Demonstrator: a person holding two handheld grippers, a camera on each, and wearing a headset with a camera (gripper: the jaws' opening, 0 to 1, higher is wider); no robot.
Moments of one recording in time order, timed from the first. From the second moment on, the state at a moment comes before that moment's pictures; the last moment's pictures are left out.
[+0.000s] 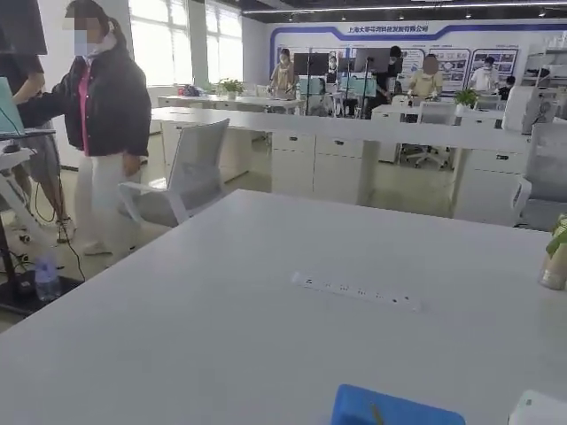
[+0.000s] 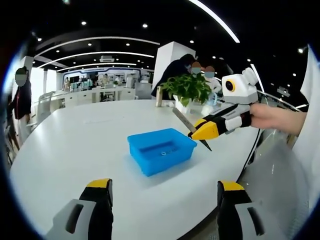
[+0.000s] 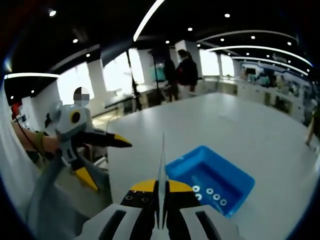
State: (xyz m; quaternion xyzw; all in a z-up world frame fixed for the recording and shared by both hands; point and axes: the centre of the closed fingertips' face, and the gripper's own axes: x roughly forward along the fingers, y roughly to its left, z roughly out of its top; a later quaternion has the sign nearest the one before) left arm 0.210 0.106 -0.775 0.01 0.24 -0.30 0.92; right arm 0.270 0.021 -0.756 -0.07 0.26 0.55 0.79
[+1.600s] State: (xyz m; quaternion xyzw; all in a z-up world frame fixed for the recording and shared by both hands) left arm 0.214 0.044 -0.660 -0.02 0.18 -0.52 0.84; right arm 0.203 0.041 -0.707 -0.04 0.14 0.70 0.70
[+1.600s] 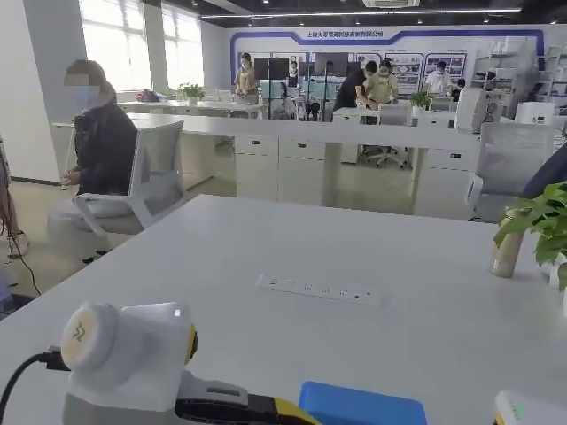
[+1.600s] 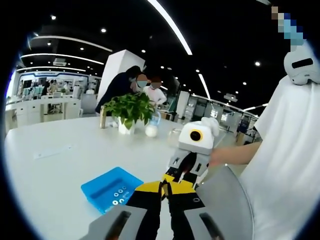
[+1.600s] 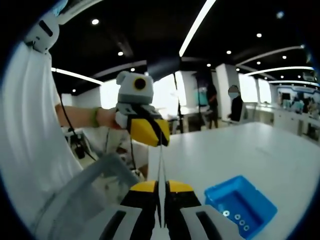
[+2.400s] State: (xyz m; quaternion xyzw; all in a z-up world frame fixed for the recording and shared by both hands) left arm 0.193 0.033 -0.778 0.20 0.35 -0.54 0.74; right arm 0.201 0.023 -0.829 -0.23 0.24 0.66 0.67
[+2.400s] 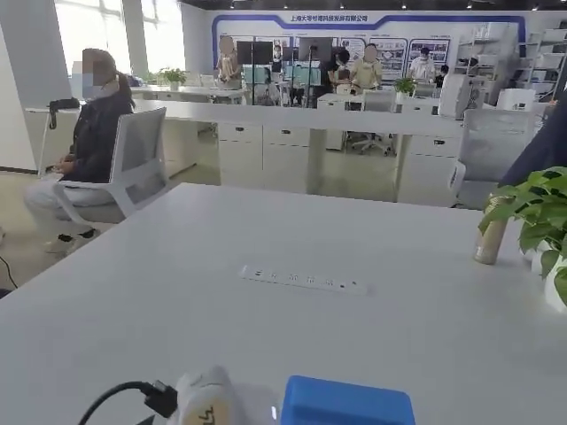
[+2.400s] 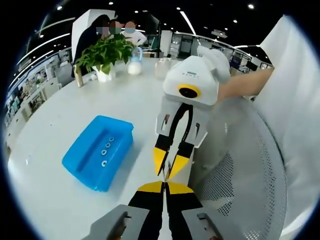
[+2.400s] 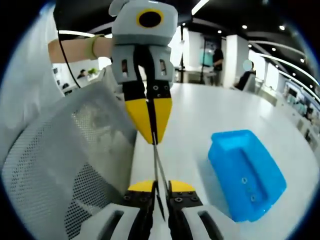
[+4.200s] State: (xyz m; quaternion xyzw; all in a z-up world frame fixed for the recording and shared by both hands) left arm 0.195 0.077 -0.869 0.36 0.48 -0.52 0.60; right arm 0.221 -0.069 -0.809 -0.10 0.32 0.50 0.80
